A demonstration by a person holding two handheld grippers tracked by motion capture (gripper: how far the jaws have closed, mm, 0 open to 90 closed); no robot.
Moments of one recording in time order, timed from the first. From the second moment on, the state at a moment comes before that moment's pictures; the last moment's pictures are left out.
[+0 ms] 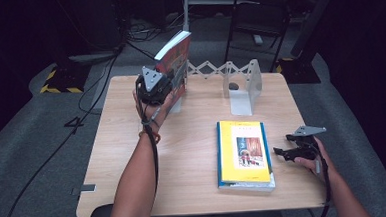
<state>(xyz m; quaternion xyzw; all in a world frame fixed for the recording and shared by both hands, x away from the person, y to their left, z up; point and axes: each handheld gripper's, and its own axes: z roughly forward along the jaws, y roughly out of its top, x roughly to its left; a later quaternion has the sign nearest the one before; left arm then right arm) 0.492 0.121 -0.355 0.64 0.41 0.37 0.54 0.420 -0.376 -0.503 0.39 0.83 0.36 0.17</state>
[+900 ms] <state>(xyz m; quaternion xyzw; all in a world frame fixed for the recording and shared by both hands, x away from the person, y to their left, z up) 0.530 0.092 -0.413 0.62 0.47 0.39 0.50 0.421 -0.375 -0.504 0.39 0.83 0.36 0.17</state>
